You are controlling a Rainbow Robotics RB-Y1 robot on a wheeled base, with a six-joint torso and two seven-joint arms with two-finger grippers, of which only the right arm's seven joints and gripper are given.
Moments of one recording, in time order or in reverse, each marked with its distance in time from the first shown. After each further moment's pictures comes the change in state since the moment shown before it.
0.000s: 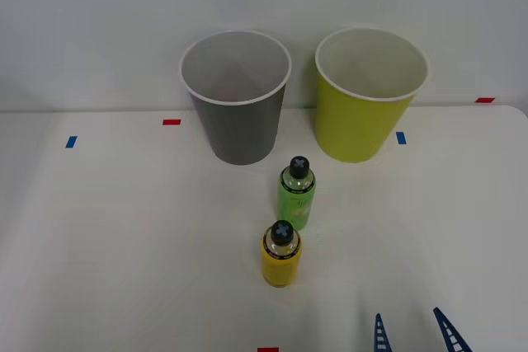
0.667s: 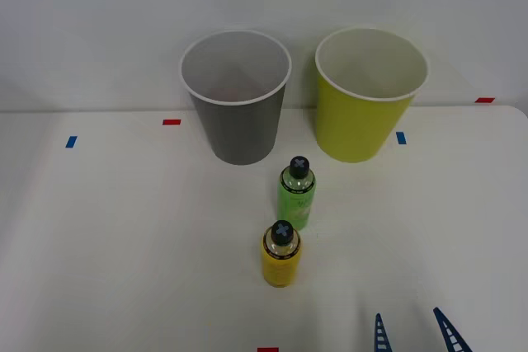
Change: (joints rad) arm 0.000 0.000 0.000 0.000 0.000 0.000 0.000
